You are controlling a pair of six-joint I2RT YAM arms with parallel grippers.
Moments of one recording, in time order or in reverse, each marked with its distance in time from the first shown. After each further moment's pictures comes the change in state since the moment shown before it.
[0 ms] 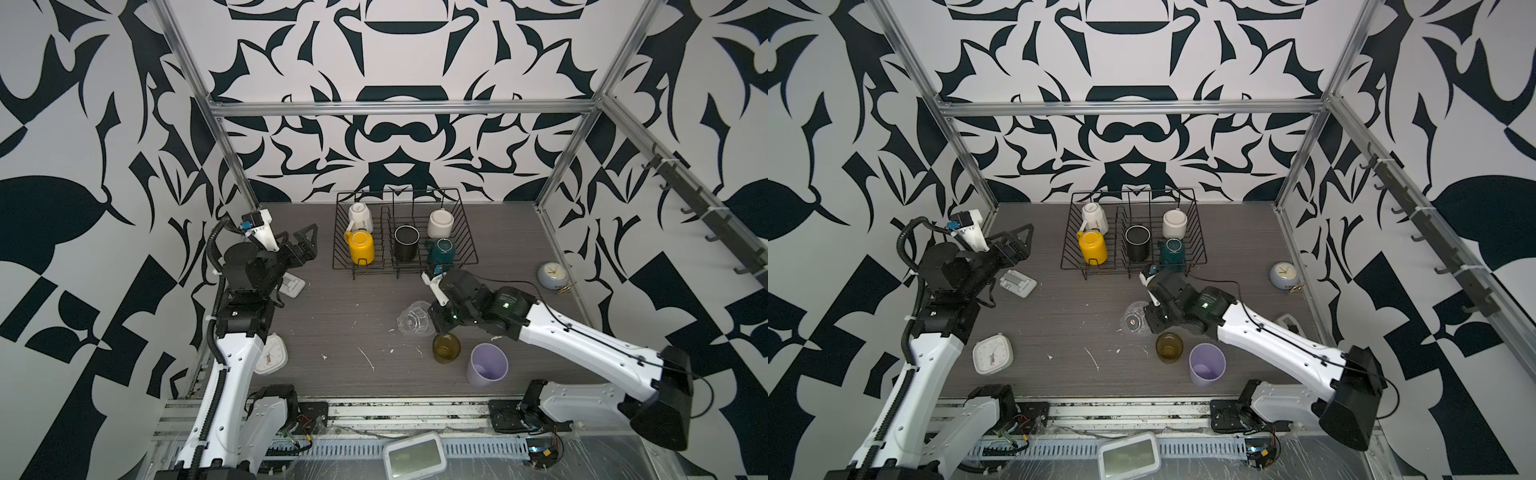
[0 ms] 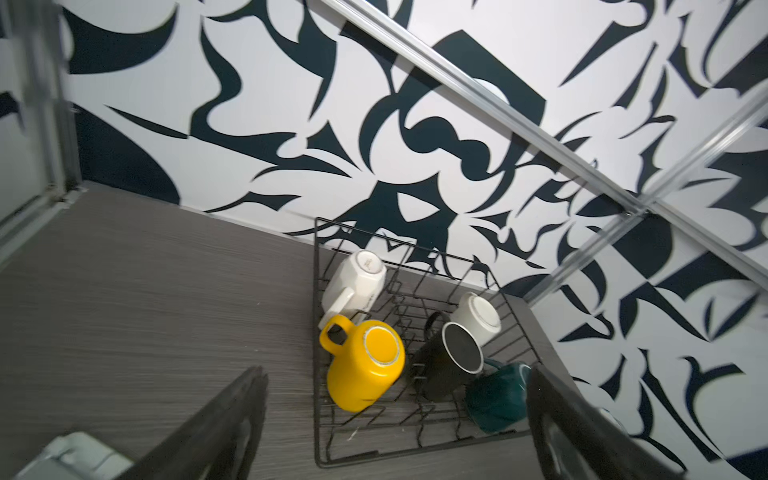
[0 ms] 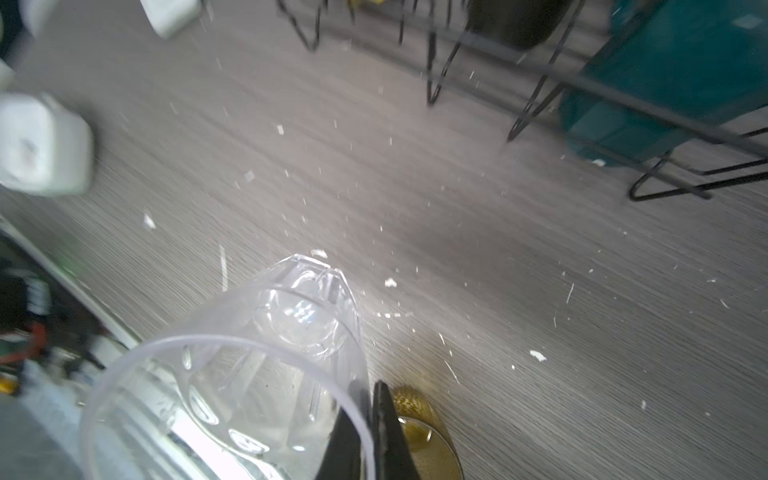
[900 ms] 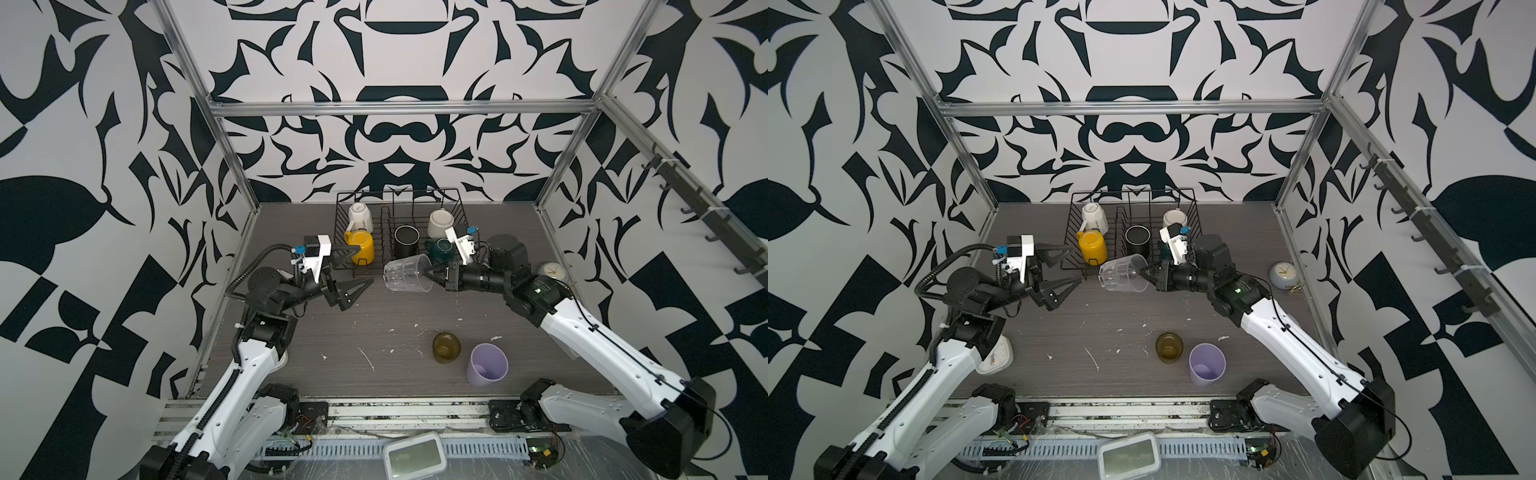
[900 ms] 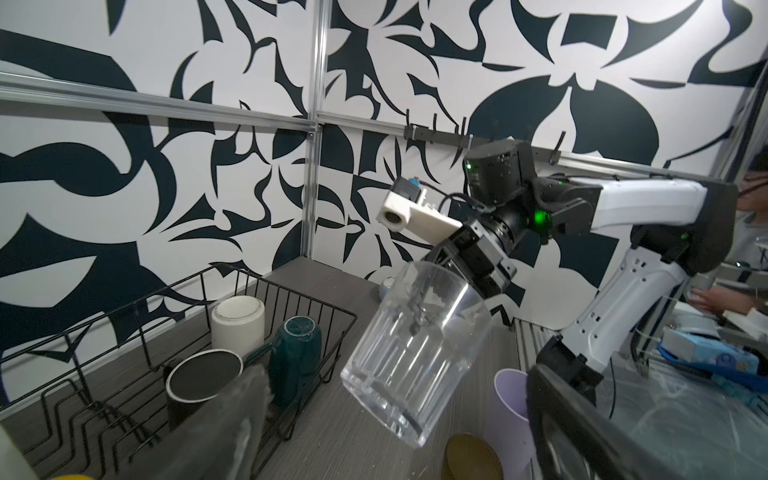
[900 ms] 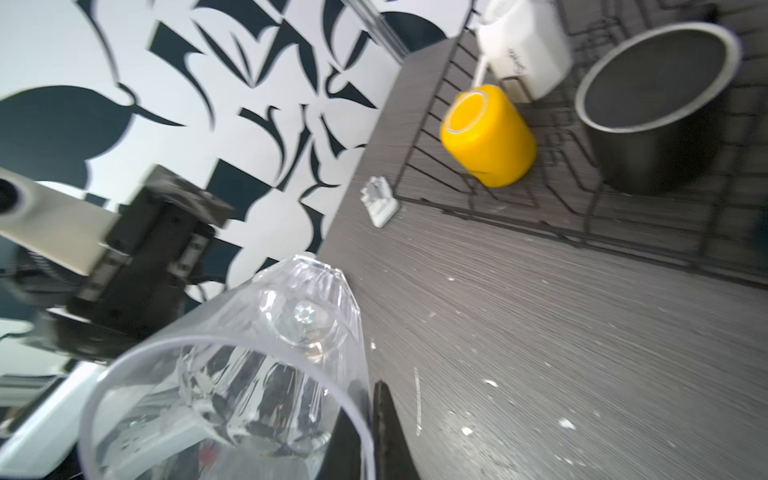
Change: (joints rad) left arm -0.280 -0.002 -0.194 0.523 0.588 0.151; right arm -0.314 -0.048 -0.002 0.435 -0.608 0.268
